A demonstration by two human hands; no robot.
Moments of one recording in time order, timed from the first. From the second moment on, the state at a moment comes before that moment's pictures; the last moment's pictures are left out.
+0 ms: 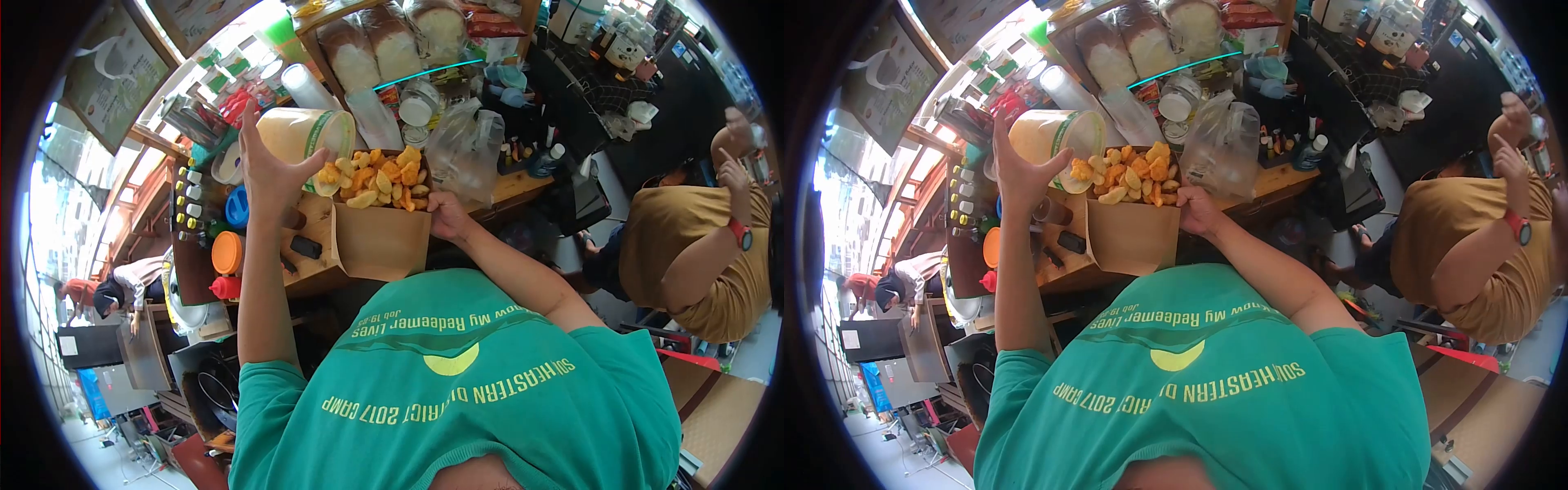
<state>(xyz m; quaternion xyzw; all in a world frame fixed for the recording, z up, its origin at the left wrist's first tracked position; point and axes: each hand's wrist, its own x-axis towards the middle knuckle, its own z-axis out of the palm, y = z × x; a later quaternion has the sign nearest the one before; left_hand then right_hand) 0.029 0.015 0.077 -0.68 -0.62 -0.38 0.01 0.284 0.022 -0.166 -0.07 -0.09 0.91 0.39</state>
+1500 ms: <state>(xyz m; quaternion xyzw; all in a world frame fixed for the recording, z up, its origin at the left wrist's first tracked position) 0.075 0.009 0.085 -0.71 -0.54 -0.45 -0.02 0.289 0.034 -0.174 -0.06 -0.07 0.91 0.39</state>
